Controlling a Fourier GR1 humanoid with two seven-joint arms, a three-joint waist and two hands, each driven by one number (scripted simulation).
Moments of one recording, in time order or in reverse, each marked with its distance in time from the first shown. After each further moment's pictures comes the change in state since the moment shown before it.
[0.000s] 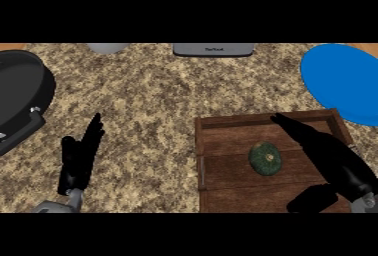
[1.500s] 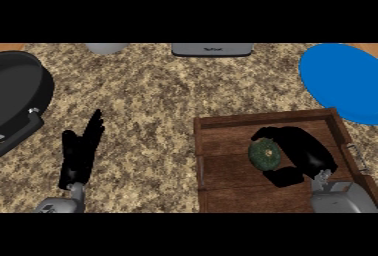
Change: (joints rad) left arm -0.008 -0.140 0.167 0.007 -0.158 -0.143 0.042; right arm -0.041 0.262 -0.083 0.261 0.306 0.166 -0.197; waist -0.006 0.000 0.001
